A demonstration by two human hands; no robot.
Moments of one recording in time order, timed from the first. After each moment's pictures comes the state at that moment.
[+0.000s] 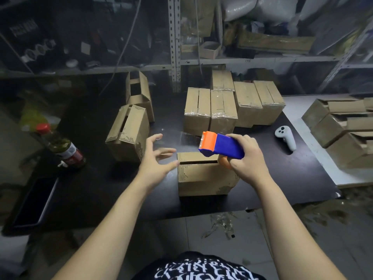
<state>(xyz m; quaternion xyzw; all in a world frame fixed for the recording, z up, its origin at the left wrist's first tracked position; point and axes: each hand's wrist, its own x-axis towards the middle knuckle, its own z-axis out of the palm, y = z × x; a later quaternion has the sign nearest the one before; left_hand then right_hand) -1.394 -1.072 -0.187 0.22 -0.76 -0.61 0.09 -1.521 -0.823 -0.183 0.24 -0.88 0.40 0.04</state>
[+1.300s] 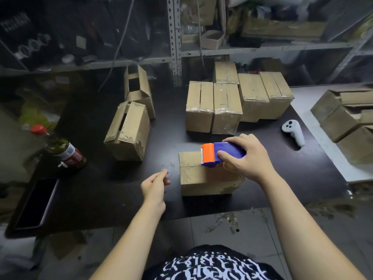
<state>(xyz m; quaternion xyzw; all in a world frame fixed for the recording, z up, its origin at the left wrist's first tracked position) -1.399 -1.050 -0.274 0.52 -0.47 -0.69 0.17 -1.541 -0.826 -0.192 0.29 -0.89 0.35 0.02</state>
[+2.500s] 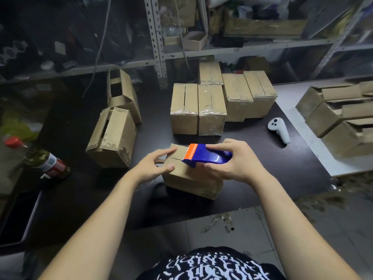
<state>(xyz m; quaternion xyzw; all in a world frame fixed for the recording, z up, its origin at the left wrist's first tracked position) -1.462 -1.099 -0.241 0.09 -0.84 -0.52 -0.11 -1.544 -0.808 -0.176 0.30 -0.88 0.36 -0.06</state>
